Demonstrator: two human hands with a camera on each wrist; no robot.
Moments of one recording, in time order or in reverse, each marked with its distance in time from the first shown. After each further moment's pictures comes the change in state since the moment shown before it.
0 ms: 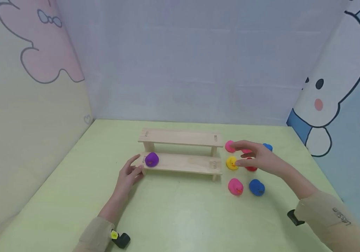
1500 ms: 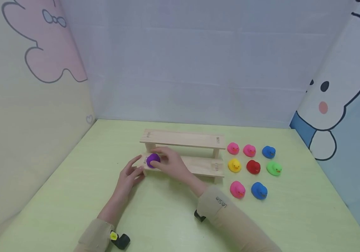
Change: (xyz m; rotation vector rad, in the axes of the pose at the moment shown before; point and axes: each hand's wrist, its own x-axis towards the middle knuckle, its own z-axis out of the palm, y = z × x) left_hand -0.002 0.000 -0.004 -0.033 -0.029 -0.008; right_hand 0.141 -0.102 0.200 0.355 0.126 -0.330
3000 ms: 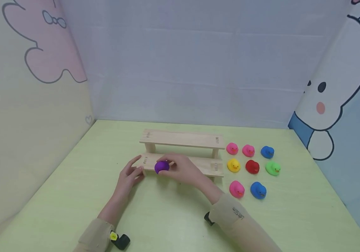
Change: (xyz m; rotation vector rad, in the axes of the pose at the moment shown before) left_hand -0.002 0.001 0.001 0.020 0.018 0.013; right_hand -0.028 -0.024 -0.034 -0.257 -0.153 0.005
